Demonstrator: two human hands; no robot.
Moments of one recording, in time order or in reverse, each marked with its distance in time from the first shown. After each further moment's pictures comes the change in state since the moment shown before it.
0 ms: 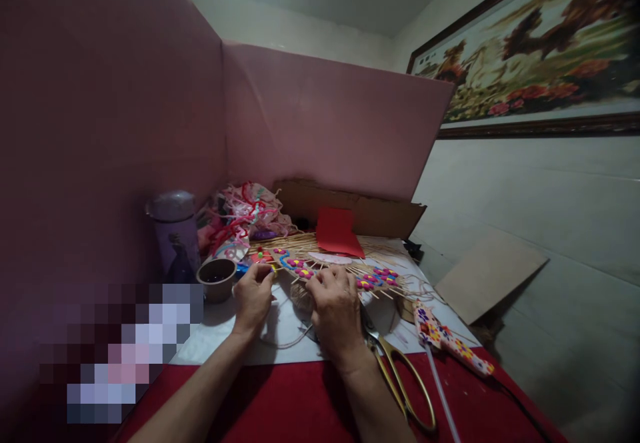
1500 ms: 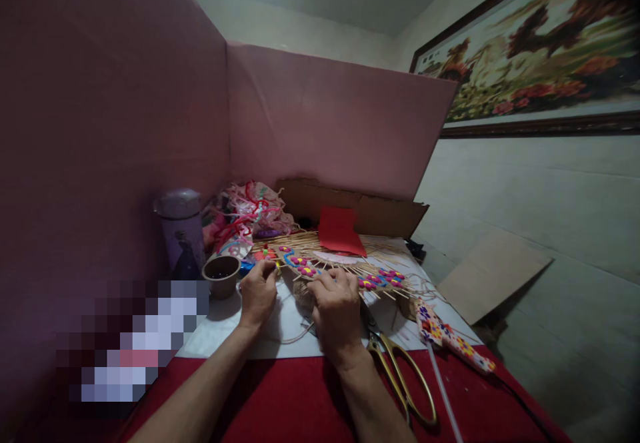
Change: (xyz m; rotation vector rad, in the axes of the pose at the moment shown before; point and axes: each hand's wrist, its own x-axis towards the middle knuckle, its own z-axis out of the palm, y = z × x) left_hand 0.005 -0.013 0.000 0.201 0.006 0.184; right_hand -0.006 -0.001 0.011 0.034 0.129 -0.046
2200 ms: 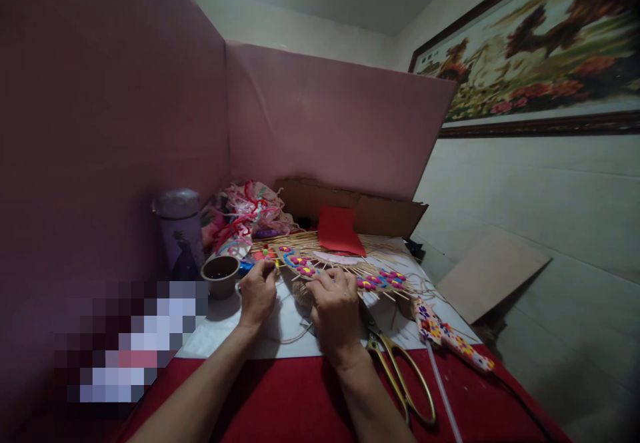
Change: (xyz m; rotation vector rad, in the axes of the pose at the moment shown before) left_hand -0.001 0.001 0.000 0.005 -0.009 0.010; right_hand 0.001 -0.002 -0.002 0.030 0.000 0.013
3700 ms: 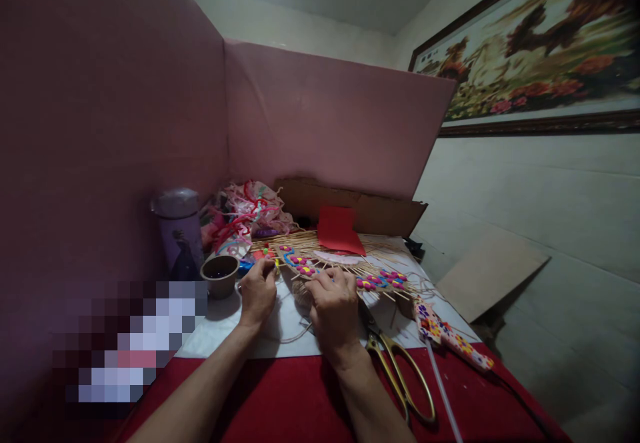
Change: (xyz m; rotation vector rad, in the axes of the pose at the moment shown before) left_hand 0.001 -0.001 0.002 0.012 0.012 0.017; right_hand -0.001 -0.001 0.001 0.029 0.015 0.000
